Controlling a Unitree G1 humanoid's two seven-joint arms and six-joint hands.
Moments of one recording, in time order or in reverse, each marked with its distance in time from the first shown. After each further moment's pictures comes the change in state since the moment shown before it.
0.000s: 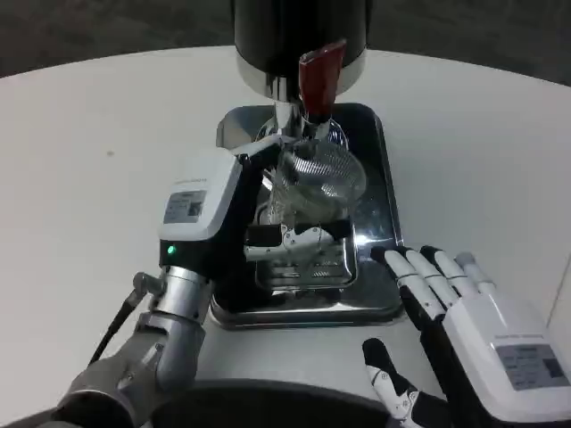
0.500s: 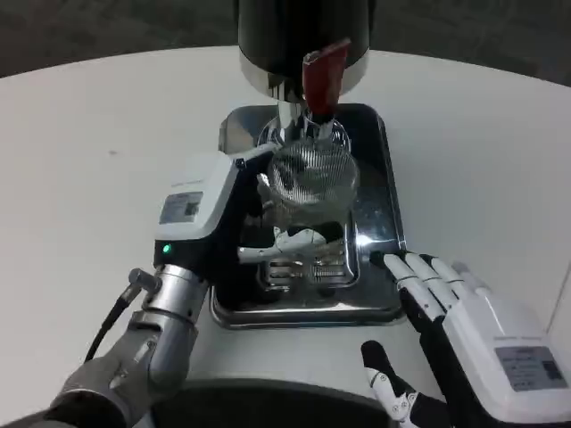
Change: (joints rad) left arm 0.003 0.019 -0.009 -0.004 -0.038 0.028 -0.089; right arm 0.004 0.016 0.000 0.000 0.016 0.000 0.014
